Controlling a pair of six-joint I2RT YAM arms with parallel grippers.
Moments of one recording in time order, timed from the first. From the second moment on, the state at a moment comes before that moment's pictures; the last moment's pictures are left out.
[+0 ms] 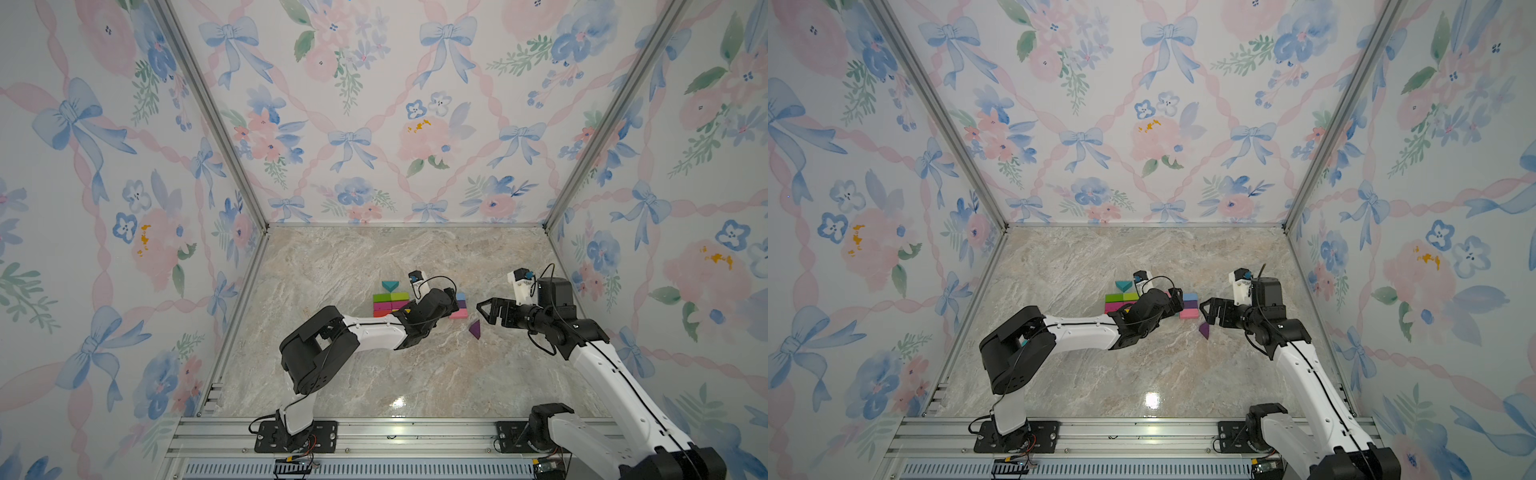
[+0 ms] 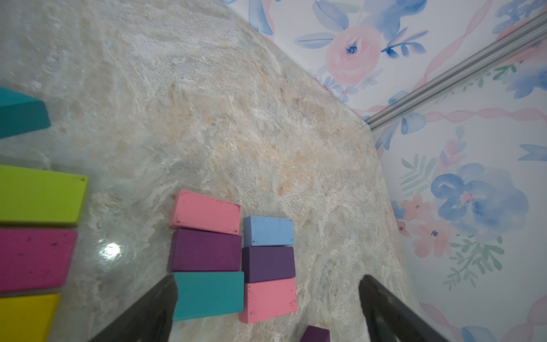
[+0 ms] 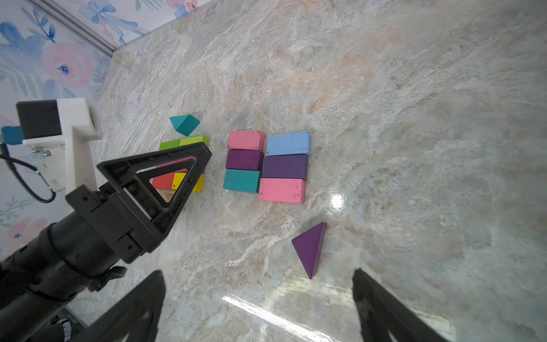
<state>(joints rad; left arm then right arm) -0.97 1.92 1.13 0.27 -0.46 -1.03 0.10 0.96 0.74 -0.56 -0.39 0.26</state>
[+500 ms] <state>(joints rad) -0.97 2.04 1.20 0.30 -0.58 -1.12 0.08 0.88 0.71 -0.58 -0.41 0.26</state>
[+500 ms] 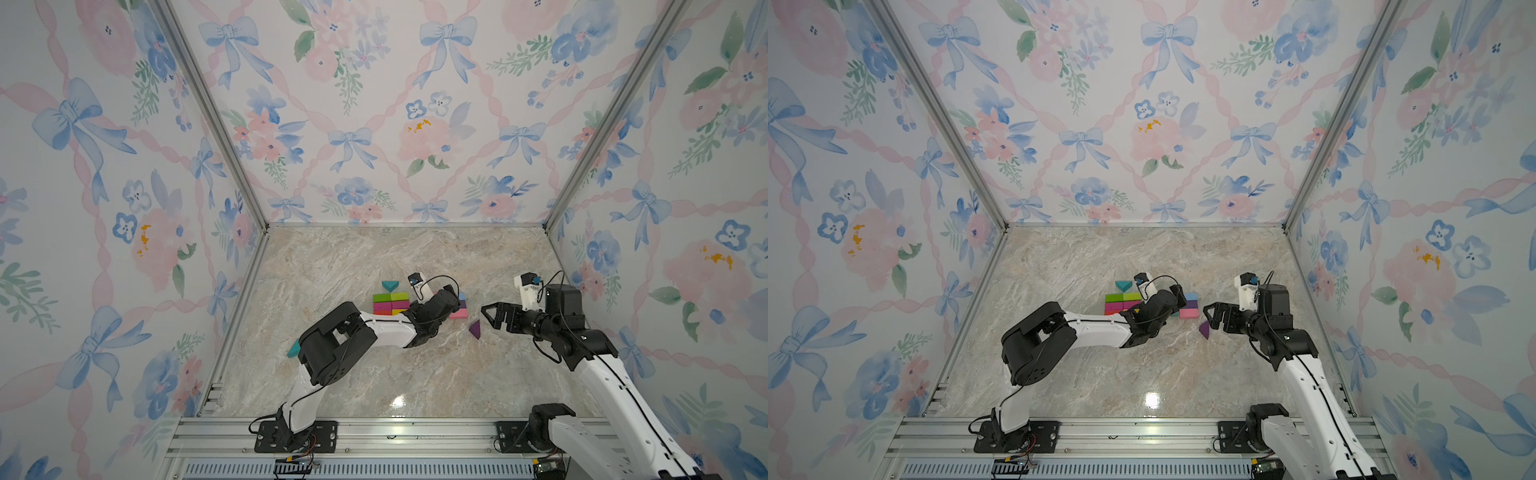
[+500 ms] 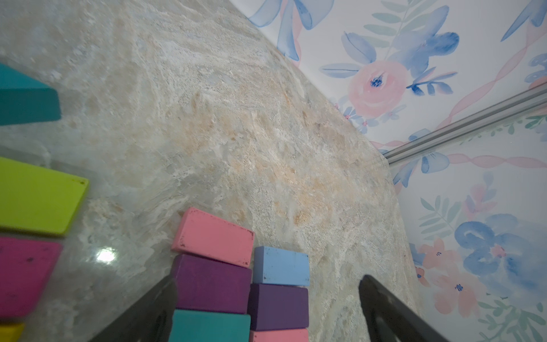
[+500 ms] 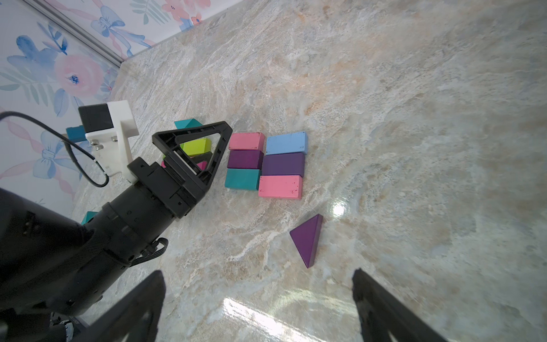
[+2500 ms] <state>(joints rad) -0.94 2.24 1.31 0.43 -0.57 -1.04 0.06 0.89 0.71 -0.58 -0.45 0.26</state>
